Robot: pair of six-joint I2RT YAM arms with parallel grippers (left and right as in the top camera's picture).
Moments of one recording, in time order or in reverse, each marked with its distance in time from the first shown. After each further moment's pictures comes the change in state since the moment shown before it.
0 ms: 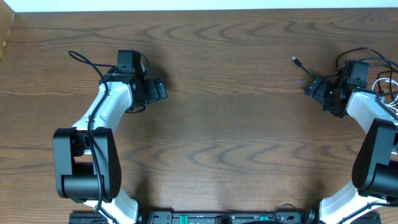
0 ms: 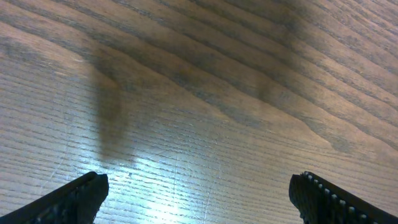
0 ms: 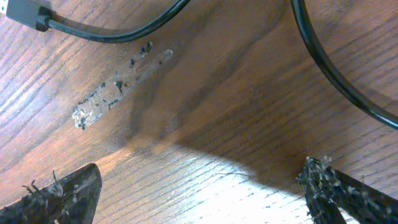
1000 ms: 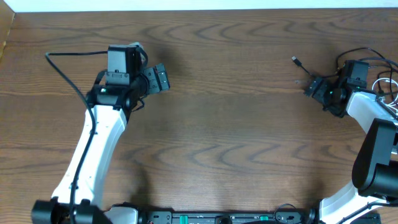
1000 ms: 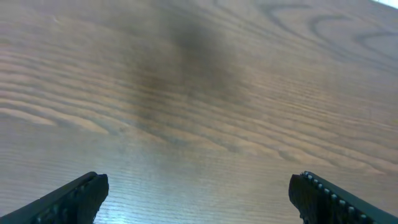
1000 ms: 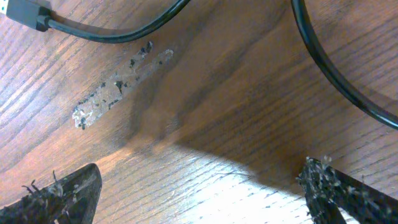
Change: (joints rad) left arm -0.076 -0.372 -0.018 0.012 -0.025 0.027; right arm 0.000 0.000 0.000 0.000 0.000 0.000
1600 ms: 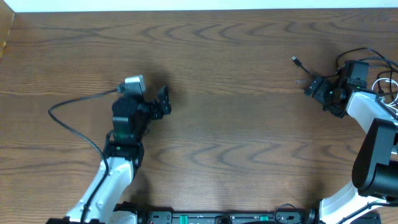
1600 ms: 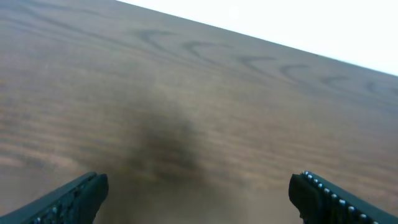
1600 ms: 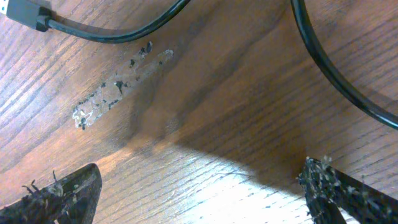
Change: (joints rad) left arm 0.000 -0.216 -0.726 0.963 -0.010 0.025; right arm 0.000 0.000 0.000 0.000 0.000 0.000
